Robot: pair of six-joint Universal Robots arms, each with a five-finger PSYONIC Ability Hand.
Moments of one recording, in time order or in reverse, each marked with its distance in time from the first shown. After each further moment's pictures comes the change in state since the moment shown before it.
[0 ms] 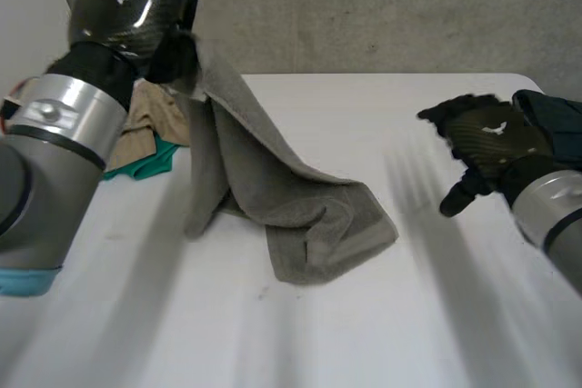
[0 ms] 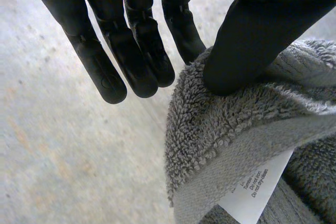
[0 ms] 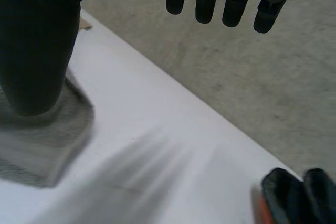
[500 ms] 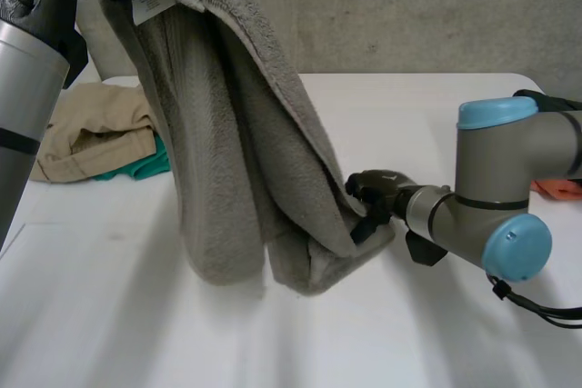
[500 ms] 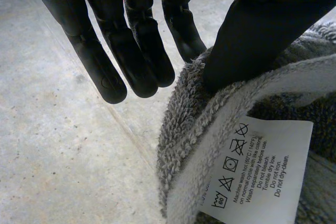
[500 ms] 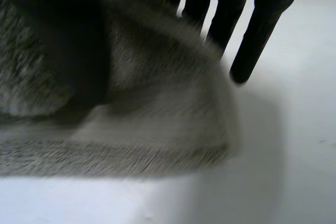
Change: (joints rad) left arm -0.088 0.225 0.024 0.002 -0.002 0.001; right arm 0.154 0.703 -0.609 0.318 -0.095 0.336; left_hand 0.000 0.000 0.000 0.000 0.000; right_hand 0.662 0.689 0.674 0.670 0.644
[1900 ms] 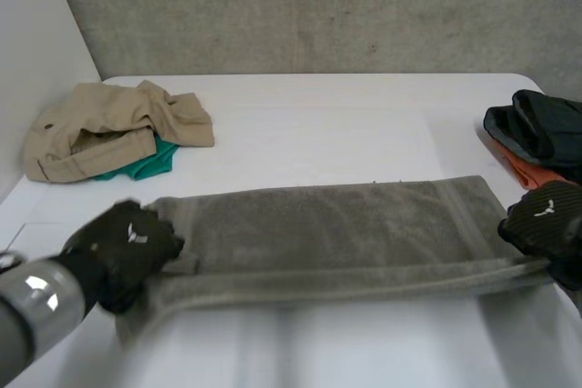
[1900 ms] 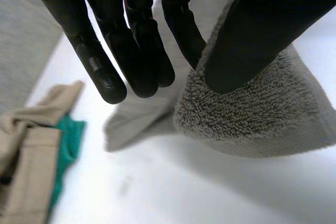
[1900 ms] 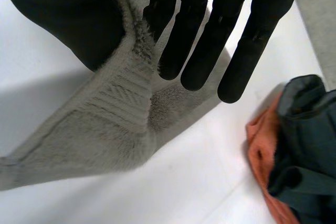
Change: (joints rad) left arm 0.226 -0.123 -0.304 -0.736 0.084 0.582; right arm -0.394 -0.755 0.588 0.289 0.049 -1.102; left_hand 0.000 0.002 0.001 0.000 0.000; right_hand 0.244 0.283 0.306 0.320 0.306
